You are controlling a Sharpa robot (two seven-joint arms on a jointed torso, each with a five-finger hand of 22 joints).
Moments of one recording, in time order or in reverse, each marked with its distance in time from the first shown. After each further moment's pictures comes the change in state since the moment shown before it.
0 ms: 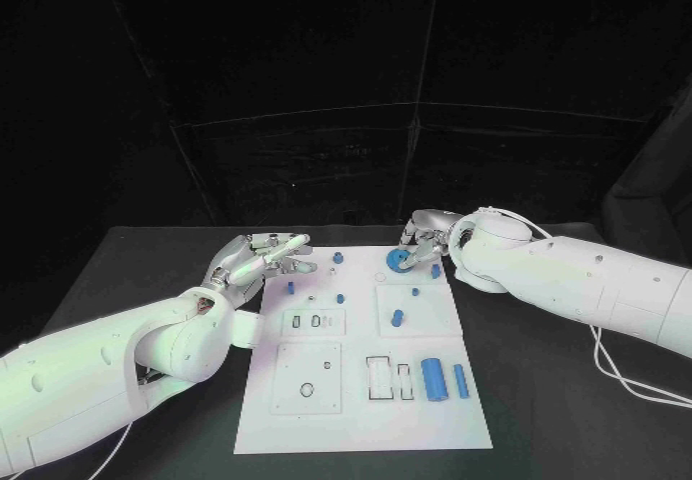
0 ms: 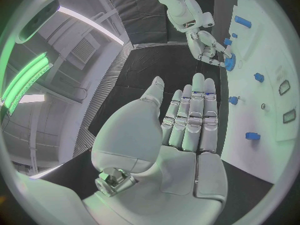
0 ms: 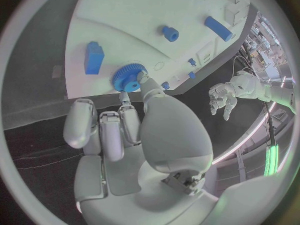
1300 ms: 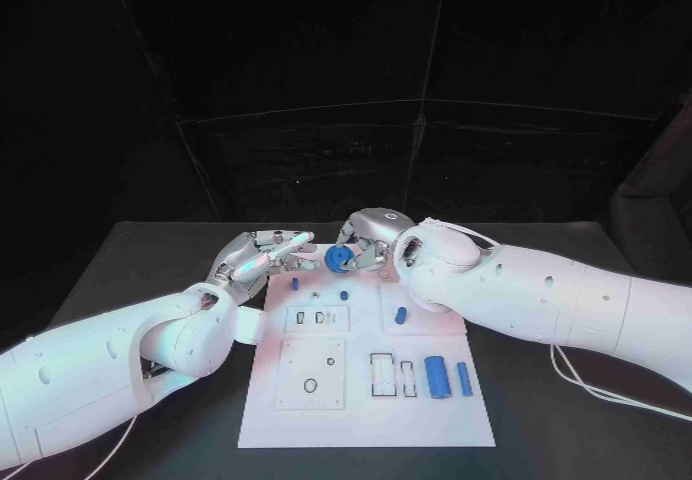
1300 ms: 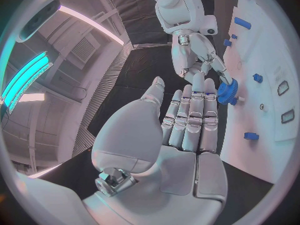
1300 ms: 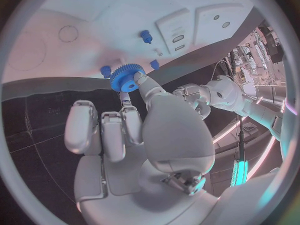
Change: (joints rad) left arm 0.000 0.001 -0.001 -0.003 0.000 0.012 -0.007; left_hand 0.004 0.004 0.000 0.000 0.000 0.000 0.000 0.000 0.000 0.000 0.000 0.000 0.000 0.000 0.000 0.000 0.000 0.000 0.000 0.000 0.000 -0.001; right arm -0.022 0.137 -0.009 0.125 -0.166 -0.181 0.010; right_hand -0.046 -0.021 0.162 -0.006 0.018 0.017 0.002 -0.021 -0.010 0.010 -0.022 0.003 -0.002 0.002 -0.027 0.005 0.000 -0.016 0.021 -0.021 0.022 0.052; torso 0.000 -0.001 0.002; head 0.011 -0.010
